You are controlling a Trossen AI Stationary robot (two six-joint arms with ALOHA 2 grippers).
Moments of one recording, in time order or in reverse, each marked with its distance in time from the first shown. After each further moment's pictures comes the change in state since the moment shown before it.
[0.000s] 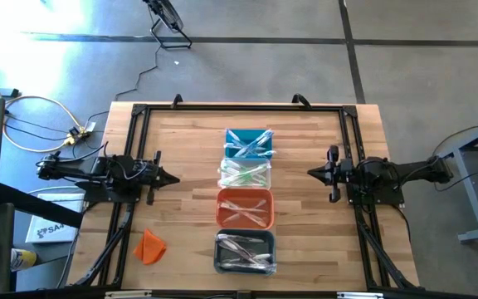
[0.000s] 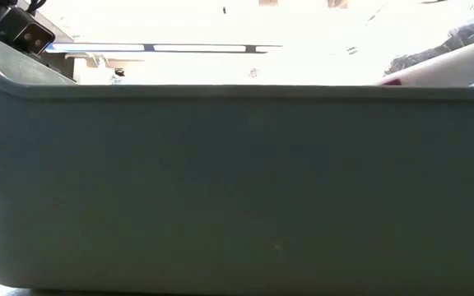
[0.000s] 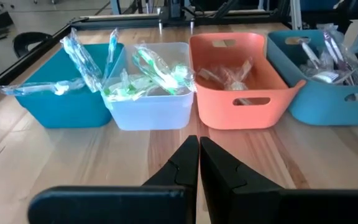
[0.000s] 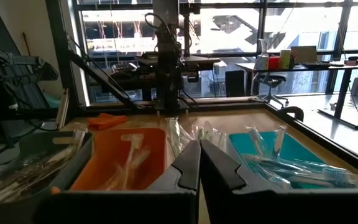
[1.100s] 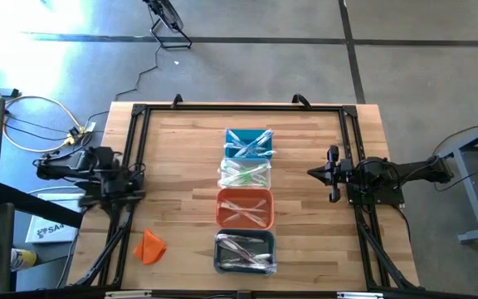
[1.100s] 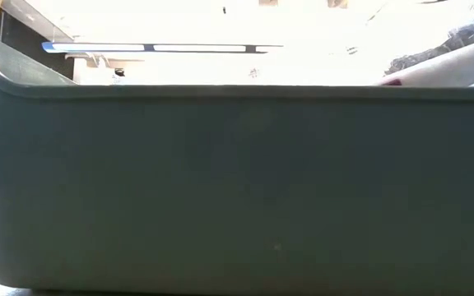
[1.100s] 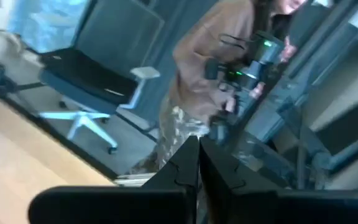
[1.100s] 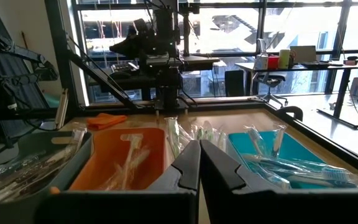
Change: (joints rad) left arm 0.000 0.000 0.201 -0.005 1.279 -0.403; right arm 0.000 0.002 -0.002 0.002 0.003 0.000
